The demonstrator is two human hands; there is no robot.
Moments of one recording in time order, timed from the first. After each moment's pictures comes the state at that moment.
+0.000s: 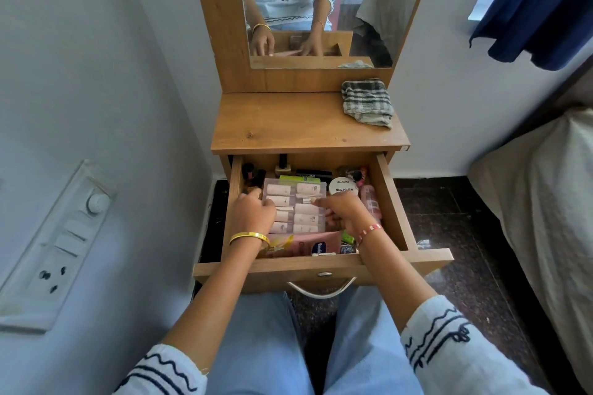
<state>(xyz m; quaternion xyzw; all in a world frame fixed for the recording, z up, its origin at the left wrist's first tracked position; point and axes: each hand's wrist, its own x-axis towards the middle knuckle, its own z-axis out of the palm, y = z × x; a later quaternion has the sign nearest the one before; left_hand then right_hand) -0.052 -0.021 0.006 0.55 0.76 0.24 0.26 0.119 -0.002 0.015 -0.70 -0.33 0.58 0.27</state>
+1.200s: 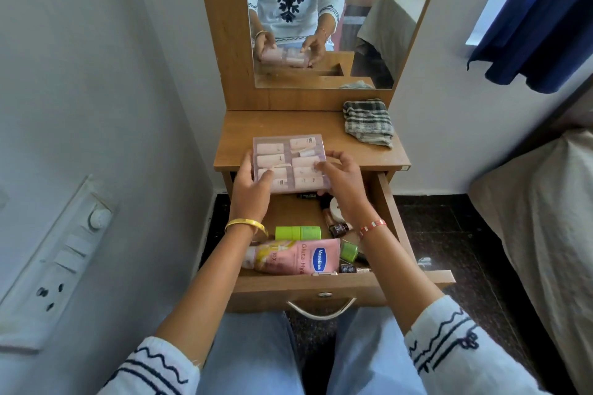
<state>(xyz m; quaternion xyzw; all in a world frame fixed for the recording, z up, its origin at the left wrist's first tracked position) -0.048 0.007 0.066 0.45 0.59 0.53 0.41 0.104 0.025 0.073 -0.54 -0.40 0.53 0.51</state>
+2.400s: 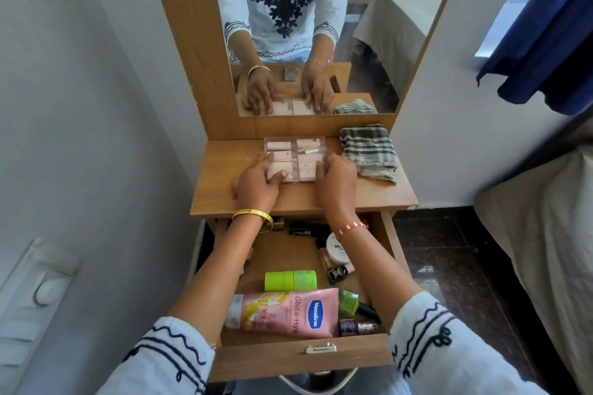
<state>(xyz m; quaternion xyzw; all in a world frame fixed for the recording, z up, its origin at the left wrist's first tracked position) -0.028 0.126 0.060 0.61 0.68 0.34 0.24 0.104 0.119 0.068 -0.72 -0.59 0.14 0.34</state>
